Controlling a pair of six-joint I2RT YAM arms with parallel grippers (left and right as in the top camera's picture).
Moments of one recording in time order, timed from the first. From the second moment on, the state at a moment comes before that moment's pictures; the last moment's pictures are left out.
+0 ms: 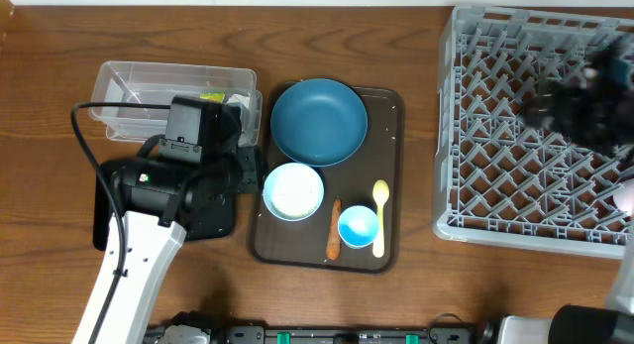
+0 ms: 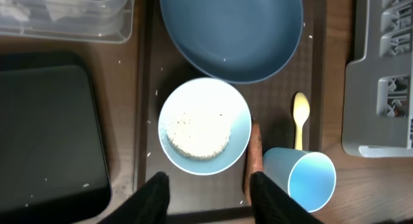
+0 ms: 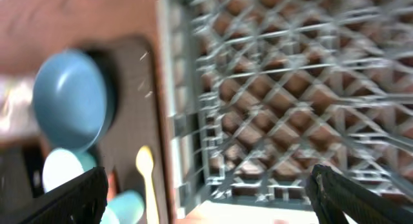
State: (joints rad) left arm -0.22 1.20 1.18 -1.04 0.23 -0.30; right arm -0.29 1.53 1.67 -1.31 -0.36 0.04
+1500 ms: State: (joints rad) left arm -0.69 1.60 1.18 -0.99 0.28 -0.31; right arm -0.15 1.53 1.53 -1.29 -0.28 0.04
